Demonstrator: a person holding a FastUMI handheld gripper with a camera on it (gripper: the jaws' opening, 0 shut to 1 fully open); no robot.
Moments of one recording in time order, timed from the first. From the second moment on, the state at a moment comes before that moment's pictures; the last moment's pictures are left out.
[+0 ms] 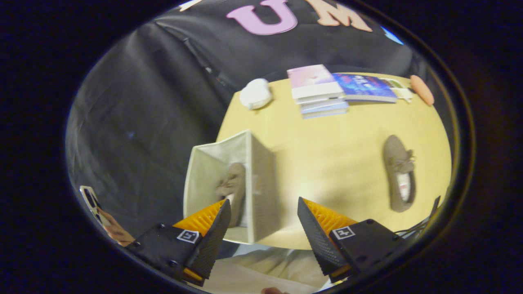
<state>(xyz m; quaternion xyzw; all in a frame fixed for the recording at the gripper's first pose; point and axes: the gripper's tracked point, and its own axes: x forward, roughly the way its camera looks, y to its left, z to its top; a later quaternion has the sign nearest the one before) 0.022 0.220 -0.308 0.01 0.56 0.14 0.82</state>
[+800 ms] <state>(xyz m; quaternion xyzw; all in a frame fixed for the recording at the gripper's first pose) 0.102 -0.077 -0.335 0.02 0.57 -0.03 0.82</state>
